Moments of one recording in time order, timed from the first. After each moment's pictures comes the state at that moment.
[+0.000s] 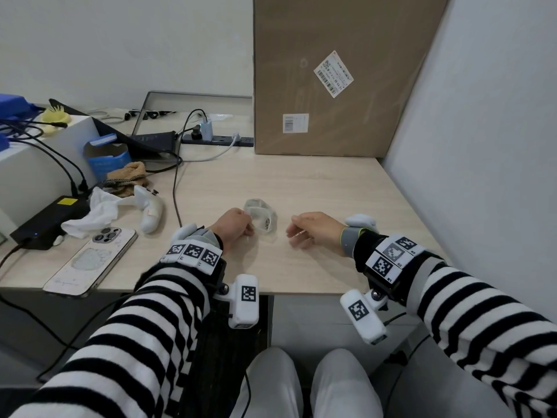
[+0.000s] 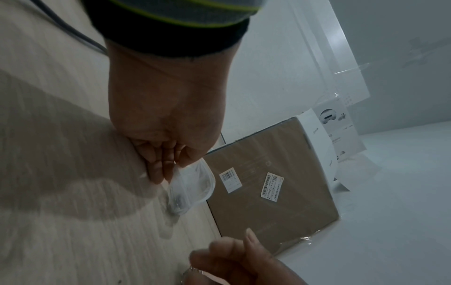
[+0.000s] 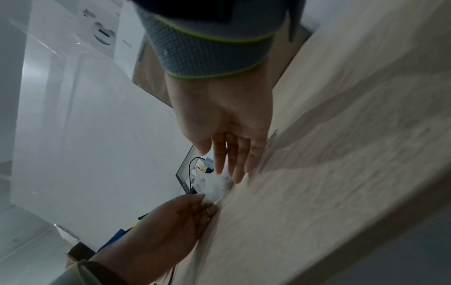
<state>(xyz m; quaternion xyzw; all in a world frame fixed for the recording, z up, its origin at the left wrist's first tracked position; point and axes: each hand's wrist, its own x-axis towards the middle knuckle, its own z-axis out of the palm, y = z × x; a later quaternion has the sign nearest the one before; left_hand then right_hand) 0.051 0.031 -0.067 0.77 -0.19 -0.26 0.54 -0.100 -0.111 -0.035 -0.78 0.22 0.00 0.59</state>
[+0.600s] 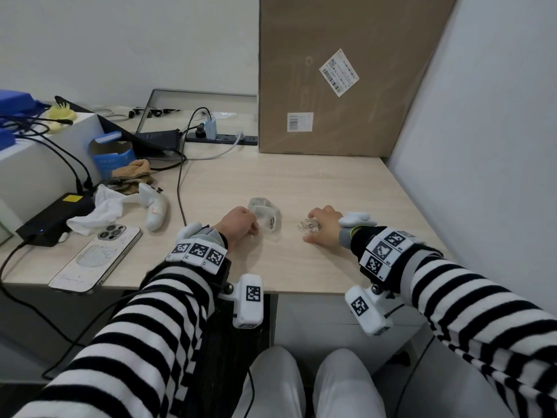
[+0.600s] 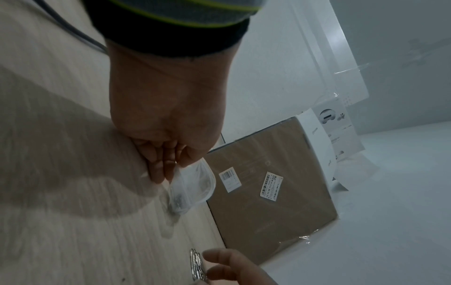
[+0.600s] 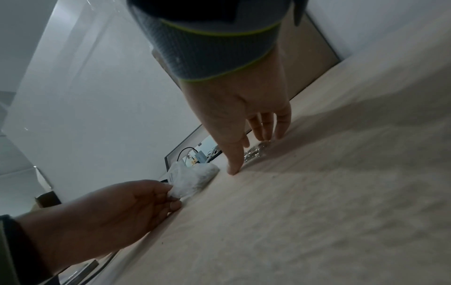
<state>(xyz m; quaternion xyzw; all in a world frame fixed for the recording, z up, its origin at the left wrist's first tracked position) 0.053 0.031 -0.070 0.77 -0.20 -0.26 0.54 -0.091 -0.137 -0.045 -0.95 0.27 0.07 0.12</state>
